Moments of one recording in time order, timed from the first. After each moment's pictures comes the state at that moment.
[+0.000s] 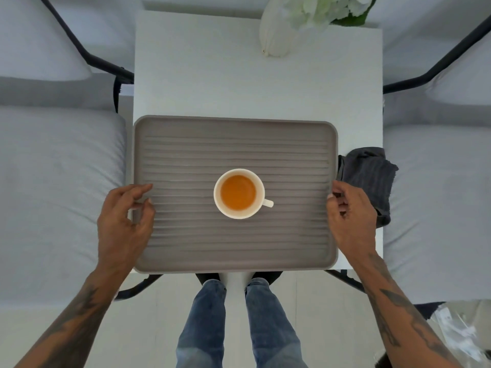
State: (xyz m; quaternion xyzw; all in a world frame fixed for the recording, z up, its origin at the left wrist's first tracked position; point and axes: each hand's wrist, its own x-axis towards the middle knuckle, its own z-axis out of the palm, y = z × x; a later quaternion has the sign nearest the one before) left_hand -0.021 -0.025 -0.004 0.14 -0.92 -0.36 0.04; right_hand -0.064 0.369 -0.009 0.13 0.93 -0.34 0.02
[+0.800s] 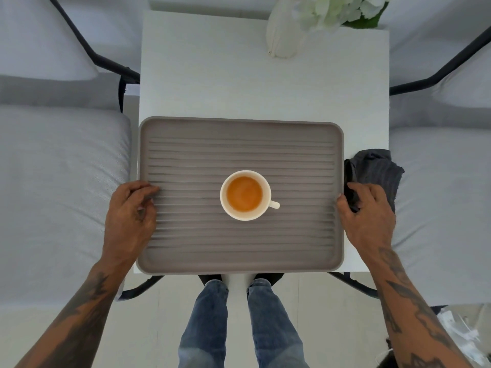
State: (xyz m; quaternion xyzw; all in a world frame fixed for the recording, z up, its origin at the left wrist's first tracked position) left_hand -0.028 -0.047 -0.029 0.07 -0.95 -0.31 -0.01; right_hand -0.074 0.386 -0.012 0.14 0.97 -0.17 0.03
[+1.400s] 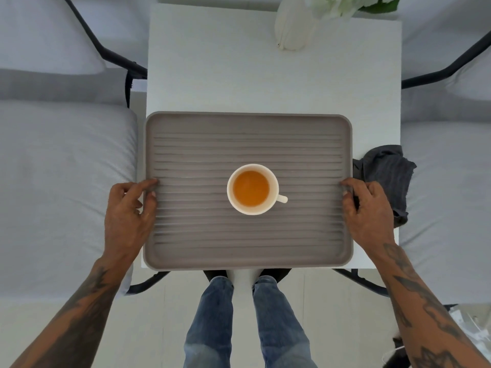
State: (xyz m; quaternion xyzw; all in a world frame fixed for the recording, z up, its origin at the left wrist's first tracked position) left_hand -0.022 -0.051 -0.025 0.18 -0.93 -0.31 -0.02; right_hand -0.069 0.385 -0.023 0.07 0.97 -0.20 0.06
